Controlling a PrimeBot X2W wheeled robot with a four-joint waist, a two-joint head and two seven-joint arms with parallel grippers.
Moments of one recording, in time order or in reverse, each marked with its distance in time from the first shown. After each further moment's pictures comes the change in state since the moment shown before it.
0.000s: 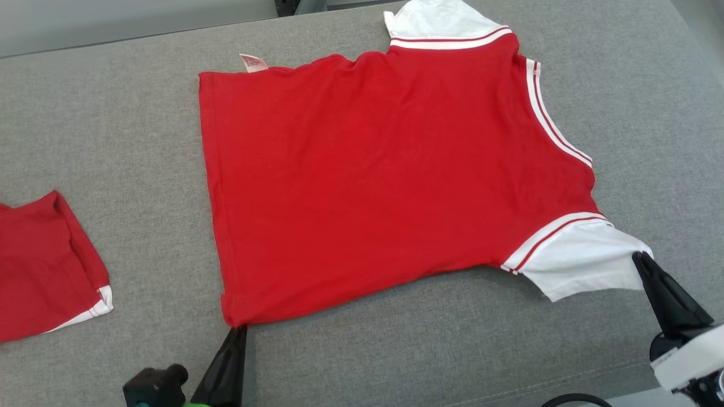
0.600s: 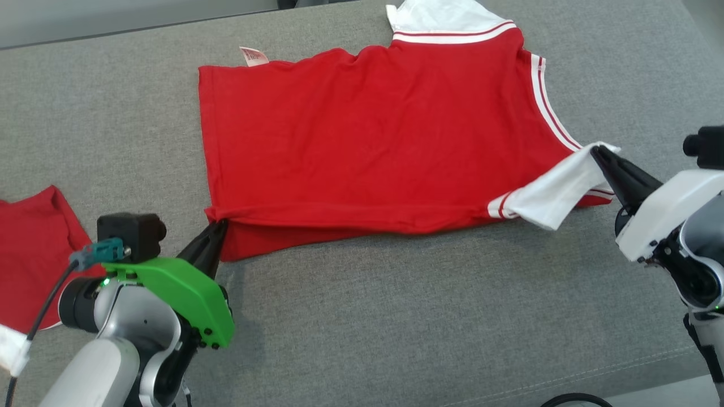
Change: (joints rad) left arm -0.337 0.140 0.010 -0.178 -0.087 0.069 0.572; right arm -0.479 0.035 0.047 0.149 -0.086 0.000 0.404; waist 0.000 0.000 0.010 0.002
